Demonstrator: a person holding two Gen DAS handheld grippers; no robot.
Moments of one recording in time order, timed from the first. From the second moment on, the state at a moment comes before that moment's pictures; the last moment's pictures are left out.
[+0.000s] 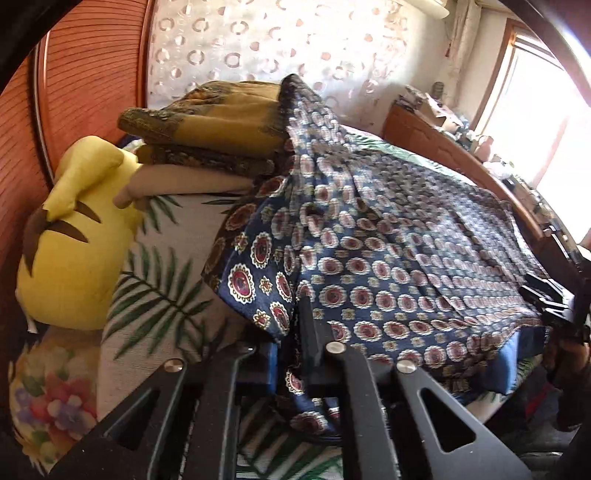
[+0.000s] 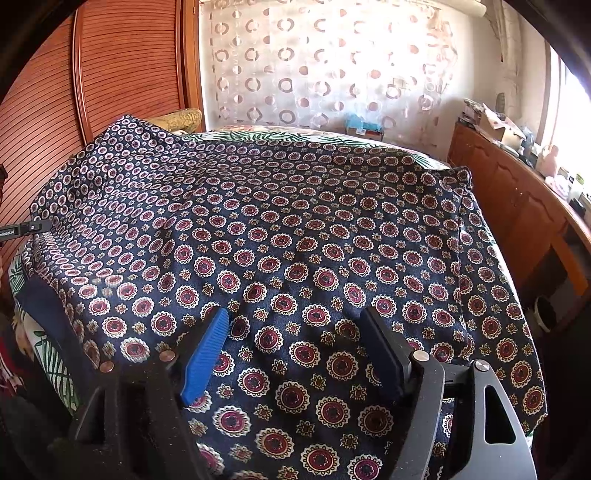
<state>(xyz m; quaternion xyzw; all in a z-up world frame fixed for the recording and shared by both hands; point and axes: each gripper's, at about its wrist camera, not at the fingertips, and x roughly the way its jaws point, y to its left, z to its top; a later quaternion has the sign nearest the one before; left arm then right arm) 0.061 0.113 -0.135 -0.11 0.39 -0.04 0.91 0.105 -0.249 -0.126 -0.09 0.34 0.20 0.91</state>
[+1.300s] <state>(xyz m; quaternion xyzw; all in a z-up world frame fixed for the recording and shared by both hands) 0.124 -0.137 0.019 0.03 0.27 -0.28 0.92 0.071 -0.361 -0.100 -0.01 0.33 0.13 0.94</state>
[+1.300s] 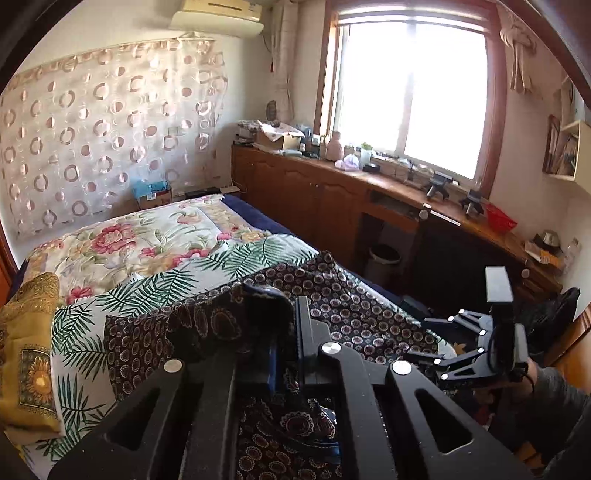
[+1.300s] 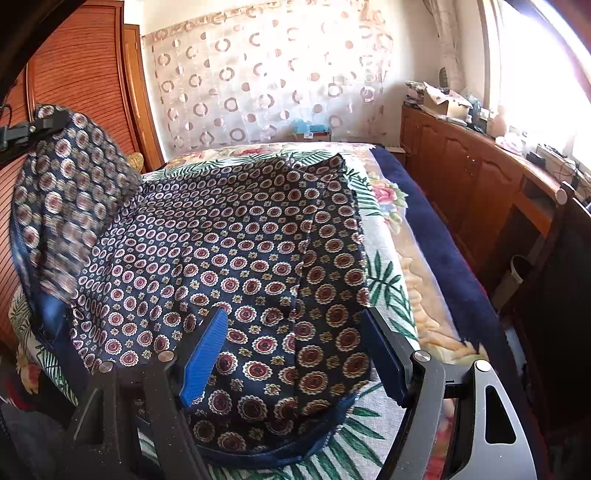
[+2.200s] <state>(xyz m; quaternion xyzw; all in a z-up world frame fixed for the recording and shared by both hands) 0.132 -0.064 -0.043 -0.01 0.32 -0.18 0.93 0.258 -0.347 -0.066 -0.04 0.35 0.14 0.93</state>
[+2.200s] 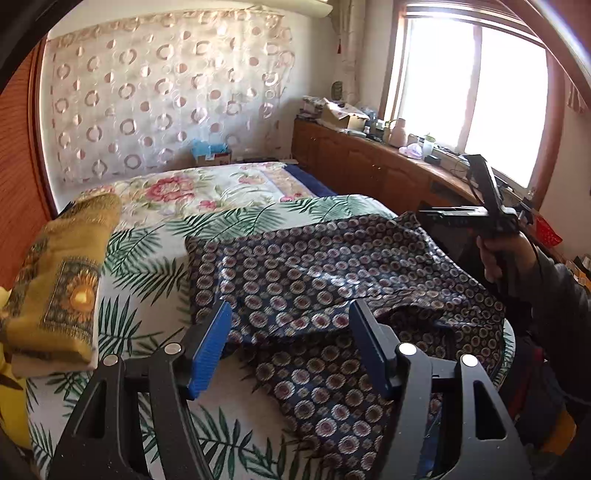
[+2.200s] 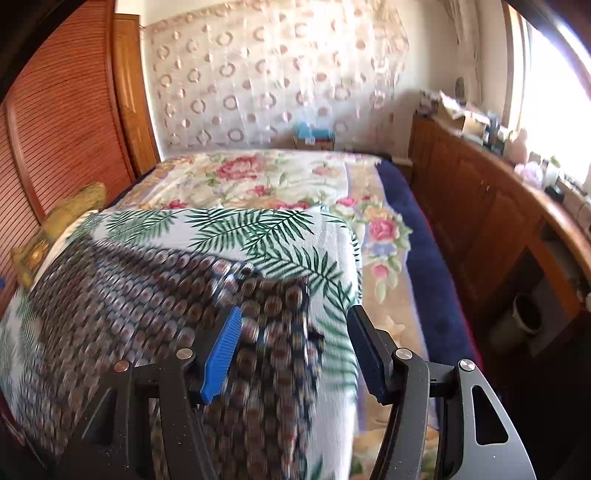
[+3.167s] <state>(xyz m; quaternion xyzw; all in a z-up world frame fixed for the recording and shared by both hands) 0.126 -0.041 -0.070 -0.03 0.34 -0.15 0.93 0.293 -0.355 -0.059 -0.01 0.35 0.08 0.93</state>
